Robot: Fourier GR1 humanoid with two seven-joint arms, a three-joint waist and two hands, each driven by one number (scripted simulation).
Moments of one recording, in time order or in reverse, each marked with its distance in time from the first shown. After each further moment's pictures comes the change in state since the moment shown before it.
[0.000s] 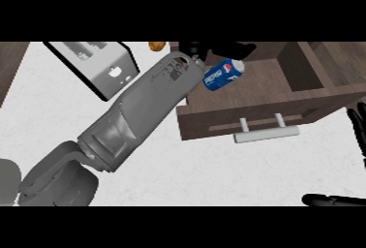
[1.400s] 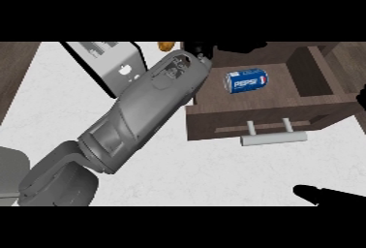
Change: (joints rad) left arm -0.004 0.000 0.001 -0.062 0.190 0.113 -0.079; right arm -0.057 -0.148 0.120 -0.092 0.451 -0.006 -0.113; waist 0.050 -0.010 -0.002
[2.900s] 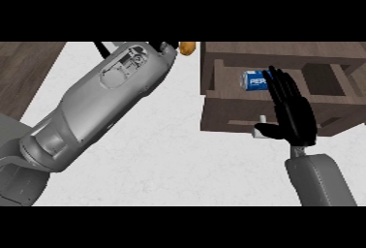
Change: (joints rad) left arm 0.115 0.224 -0.029 -0.346 -0.108 0.013 0.247; right arm -0.350 0.036 0.150 0.875 0.726 -0.507 -0.126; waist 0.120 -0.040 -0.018
